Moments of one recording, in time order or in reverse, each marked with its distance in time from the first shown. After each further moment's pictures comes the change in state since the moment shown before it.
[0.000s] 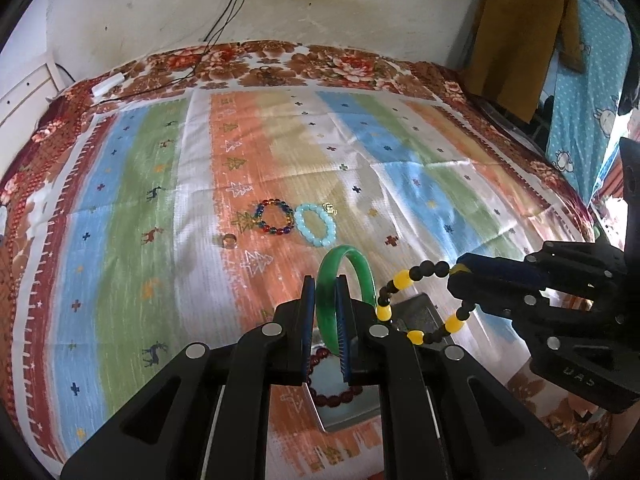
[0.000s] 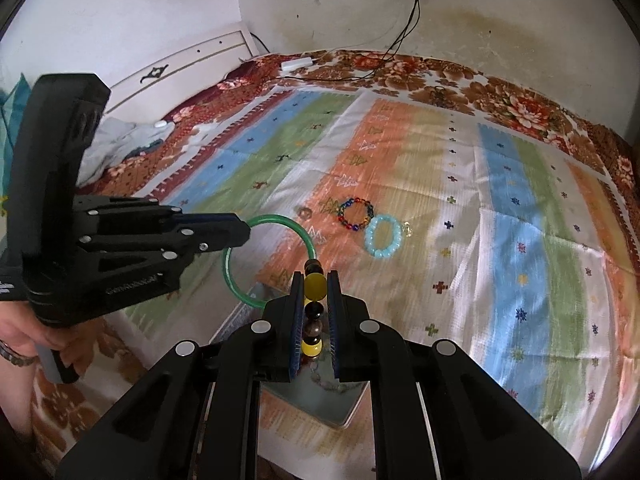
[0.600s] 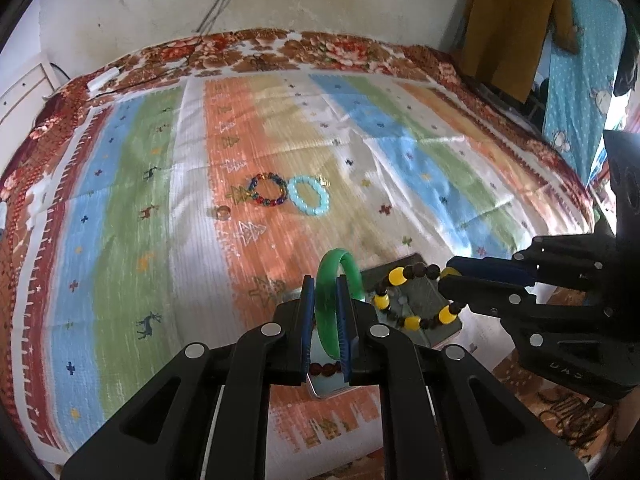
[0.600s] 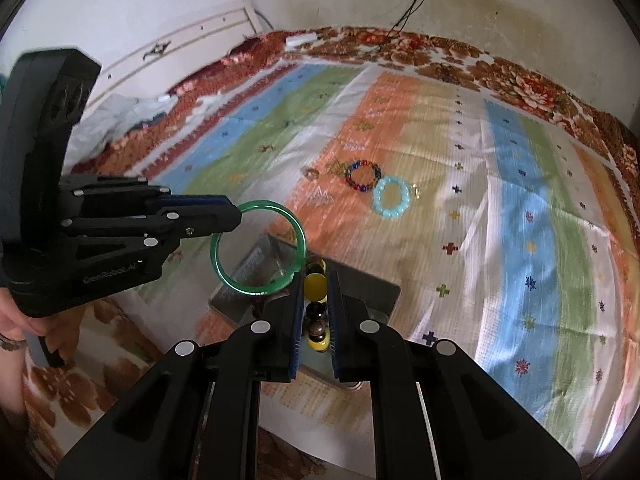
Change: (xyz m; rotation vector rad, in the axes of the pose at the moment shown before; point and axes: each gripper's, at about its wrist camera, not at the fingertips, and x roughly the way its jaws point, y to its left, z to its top) left arm 0.003 -0.010 -0.024 0.028 0.063 -0.001; right arm 0.009 0.007 -0.028 -0.016 0.089 0.003
